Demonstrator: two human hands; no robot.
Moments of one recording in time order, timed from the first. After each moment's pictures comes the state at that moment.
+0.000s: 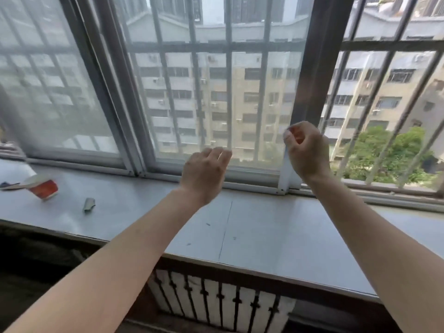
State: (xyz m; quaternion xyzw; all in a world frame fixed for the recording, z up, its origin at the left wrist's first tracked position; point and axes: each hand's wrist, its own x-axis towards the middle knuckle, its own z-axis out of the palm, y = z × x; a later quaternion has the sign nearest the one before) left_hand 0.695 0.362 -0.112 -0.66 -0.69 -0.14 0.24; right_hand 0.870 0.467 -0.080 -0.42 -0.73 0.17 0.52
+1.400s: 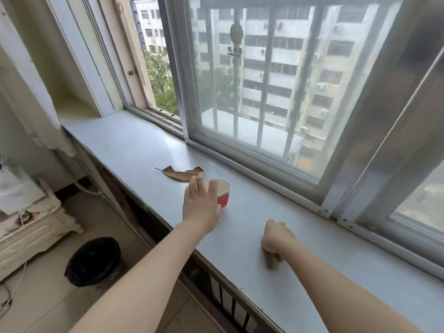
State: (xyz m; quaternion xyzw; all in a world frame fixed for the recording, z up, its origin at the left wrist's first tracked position) left_hand 0.131 0.215 -0.245 -0.33 -0.94 -0.08 0.03; right_hand 0.245 0.352 -0.284 -0.38 -0.88 0.22 -0.19
